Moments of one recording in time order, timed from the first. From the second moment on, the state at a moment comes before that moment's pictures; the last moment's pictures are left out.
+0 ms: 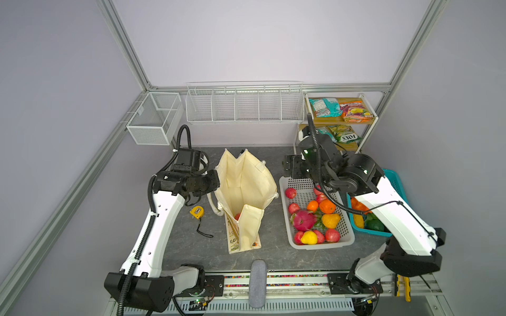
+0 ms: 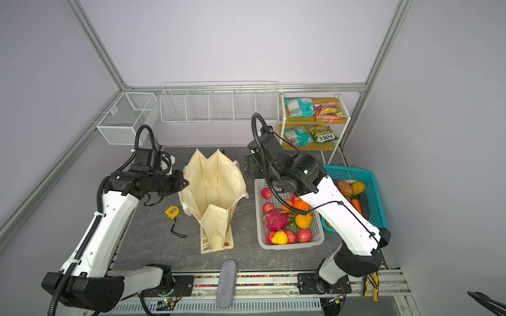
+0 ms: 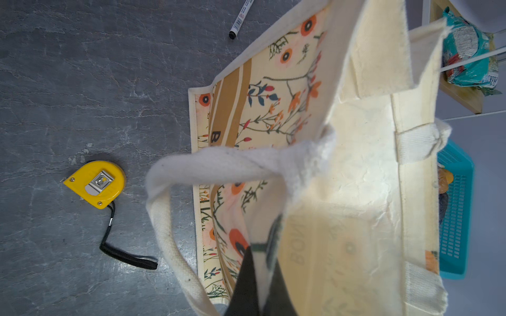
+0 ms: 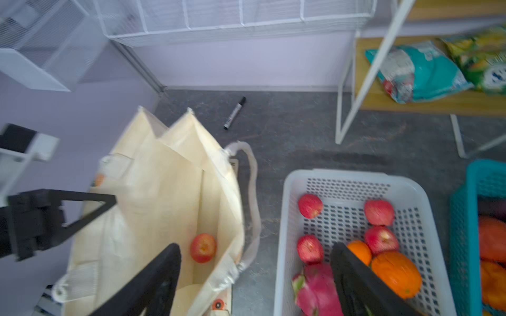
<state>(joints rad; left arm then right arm) -0.20 1.25 1.41 -1.09 0.25 -0.46 0.90 1.52 2.01 -1.23 0.43 0.64</state>
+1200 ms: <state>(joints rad) -0.20 1.25 1.39 -1.06 0.27 -0.46 0.75 1.27 1.11 -1.16 0.08 0.89</state>
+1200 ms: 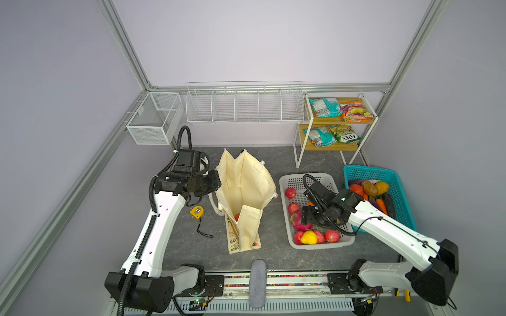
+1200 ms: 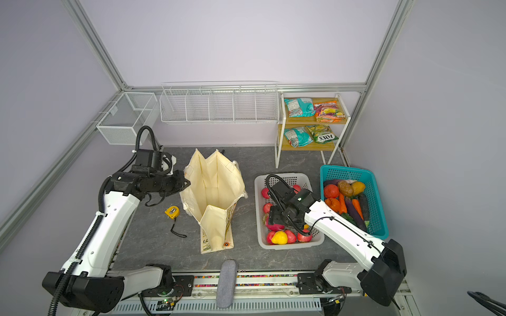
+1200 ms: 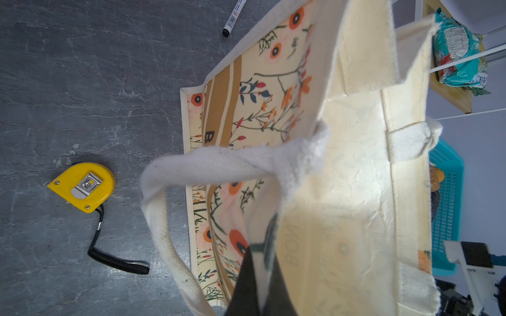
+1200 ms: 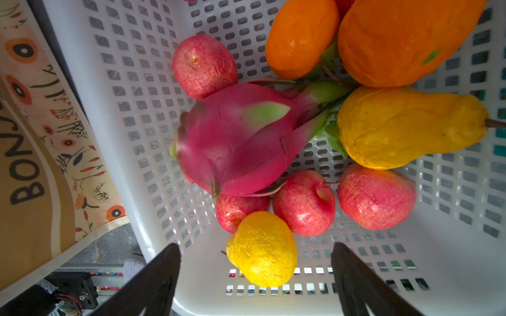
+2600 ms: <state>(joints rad) -0.20 1.27 1.40 -1.05 0.32 -0.44 0.46 1.30 0.95 -1.09 0.21 1.16</state>
